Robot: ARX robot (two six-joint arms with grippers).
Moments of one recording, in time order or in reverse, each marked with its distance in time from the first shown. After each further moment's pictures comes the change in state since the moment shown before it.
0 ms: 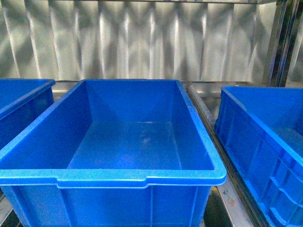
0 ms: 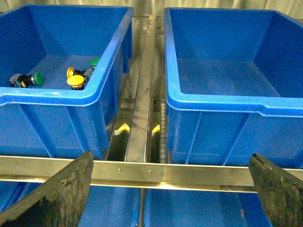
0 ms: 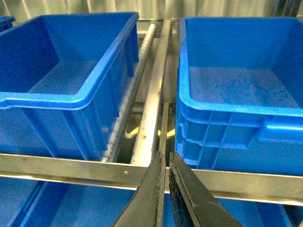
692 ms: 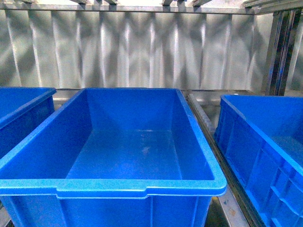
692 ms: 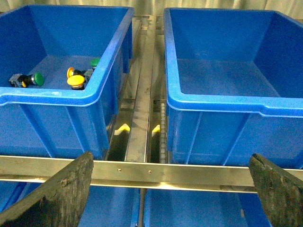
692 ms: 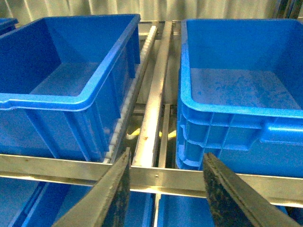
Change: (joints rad) left arm 0.000 0.000 0.000 0.000 0.000 0.000; right arm 0.000 -0.005 0.000 0.000 -0.001 -0.001
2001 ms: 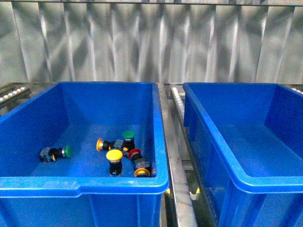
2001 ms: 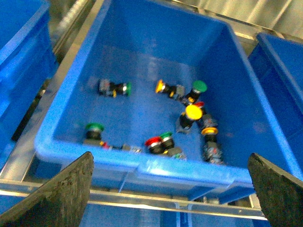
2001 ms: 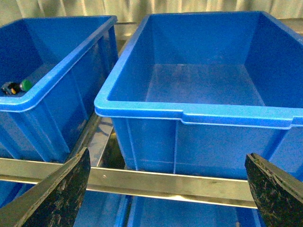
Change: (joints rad) left arm -0.208 0.792 0.543 0.077 -0.083 -0.249; right arm 0.002 -0.002 -0.002 0.000 -0.002 0.000
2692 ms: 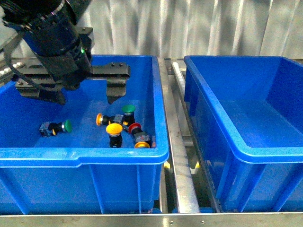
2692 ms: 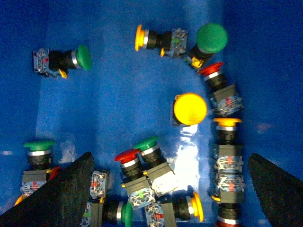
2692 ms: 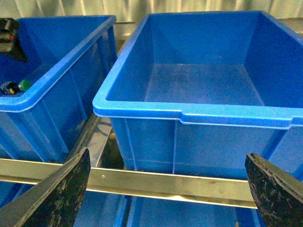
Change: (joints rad) left arm -0.138 1.135 1.097 -0.567 -0.163 -0.028; right arm 0.000 0.000 0.000 0.000 0.002 0.000
